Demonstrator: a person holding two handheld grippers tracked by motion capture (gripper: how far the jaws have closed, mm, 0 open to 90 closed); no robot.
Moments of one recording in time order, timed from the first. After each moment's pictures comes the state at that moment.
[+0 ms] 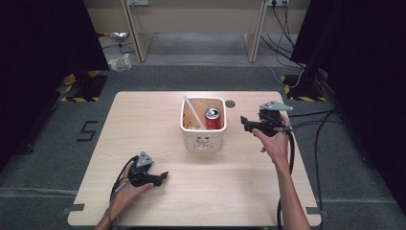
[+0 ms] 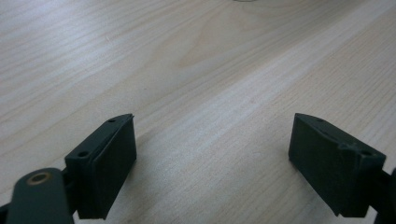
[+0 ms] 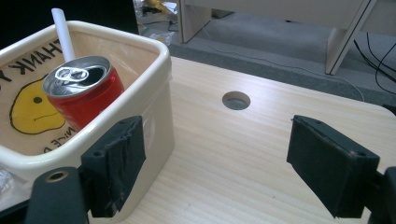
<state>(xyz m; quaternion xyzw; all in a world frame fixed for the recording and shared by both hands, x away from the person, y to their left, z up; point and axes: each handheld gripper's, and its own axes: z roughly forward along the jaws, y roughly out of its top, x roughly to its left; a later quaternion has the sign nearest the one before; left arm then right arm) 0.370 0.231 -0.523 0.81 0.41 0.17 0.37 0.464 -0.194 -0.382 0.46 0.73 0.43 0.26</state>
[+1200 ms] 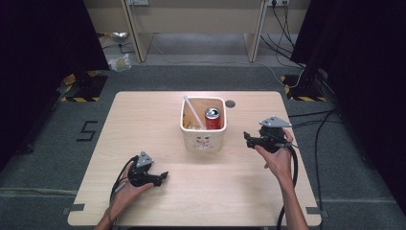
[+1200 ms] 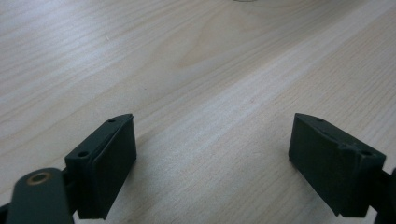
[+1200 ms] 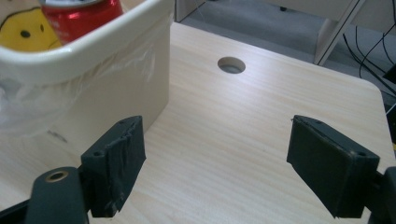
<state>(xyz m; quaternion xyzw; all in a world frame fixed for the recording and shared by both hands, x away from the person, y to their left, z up) 0.370 0.231 -0.523 0.81 0.41 0.17 0.37 0.429 -0.201 -0.410 0.45 0.76 0.38 0.28</state>
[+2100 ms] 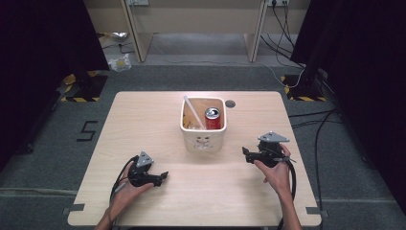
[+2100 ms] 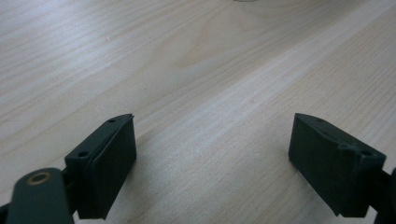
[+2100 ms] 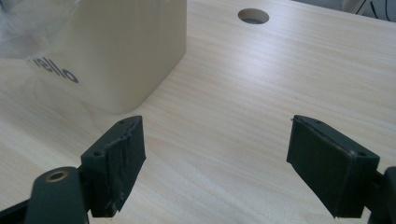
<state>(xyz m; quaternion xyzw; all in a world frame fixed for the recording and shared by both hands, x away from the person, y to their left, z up) 0.370 0.231 -0.523 0.81 0.41 0.17 0.37 0.408 -0.204 -0.454 0.46 0.77 0.38 0.24</state>
